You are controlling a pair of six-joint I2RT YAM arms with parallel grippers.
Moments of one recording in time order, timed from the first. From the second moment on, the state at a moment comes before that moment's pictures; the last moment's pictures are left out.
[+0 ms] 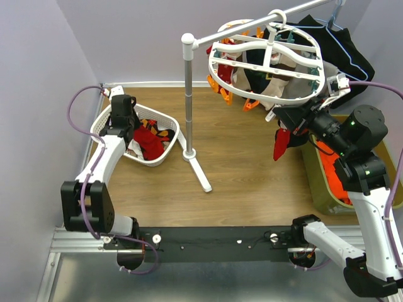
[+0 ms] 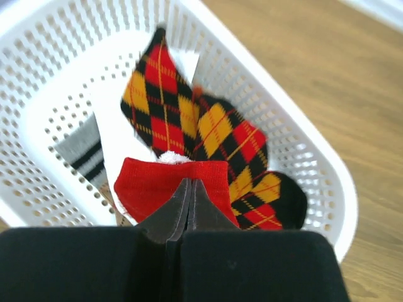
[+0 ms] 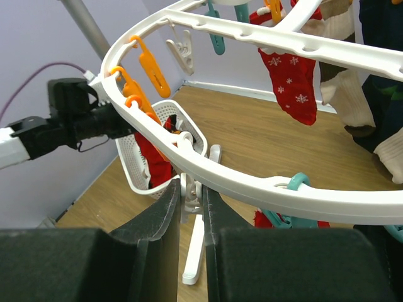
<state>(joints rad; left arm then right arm) -0.04 1.44 1.06 -0.23 -0.22 -0.40 0.24 0.88 1.33 -0.42 -0.42 0.33</state>
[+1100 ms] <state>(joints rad) -0.10 1.57 0.91 -0.08 -0.08 -0.30 0.24 0.87 1.32 -0.42 -0.42 0.35</state>
